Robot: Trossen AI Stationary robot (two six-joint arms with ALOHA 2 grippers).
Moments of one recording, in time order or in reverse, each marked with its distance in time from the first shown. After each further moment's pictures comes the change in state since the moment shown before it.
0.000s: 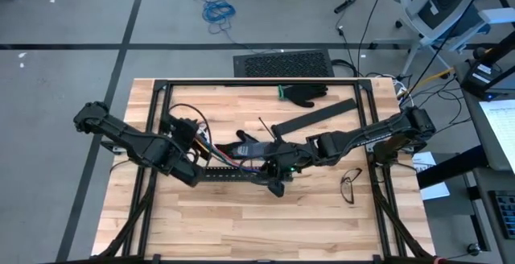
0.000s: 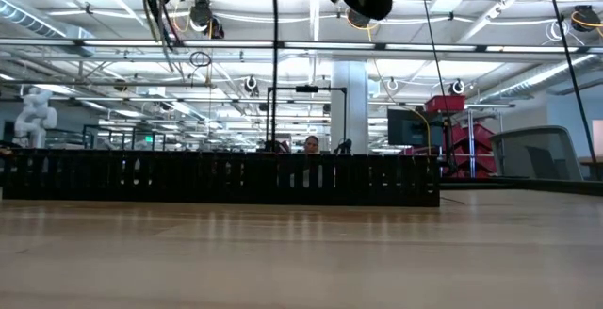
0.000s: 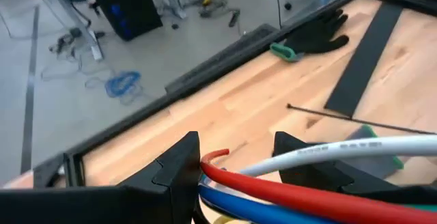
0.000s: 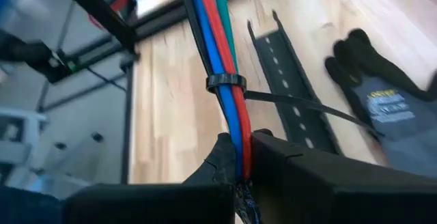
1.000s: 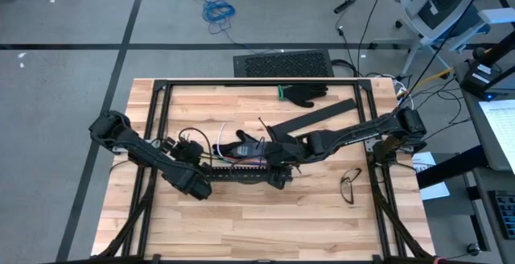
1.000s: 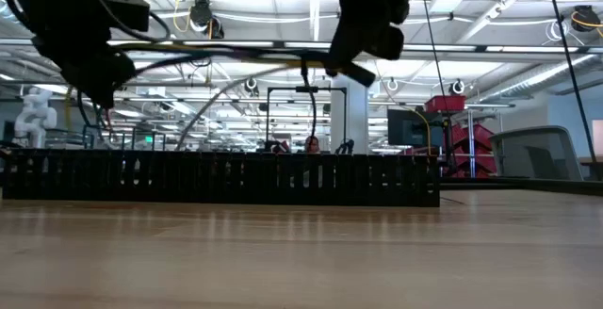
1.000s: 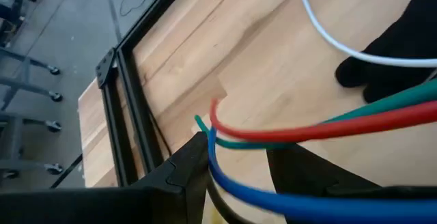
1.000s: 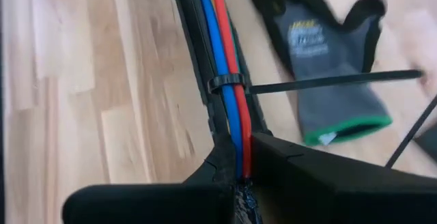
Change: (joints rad) left arm -0.050 0.239 -0.333 0.010 0.371 -0.175; right arm -0.065 0.075 -0.001 -0.234 0.050 -0.101
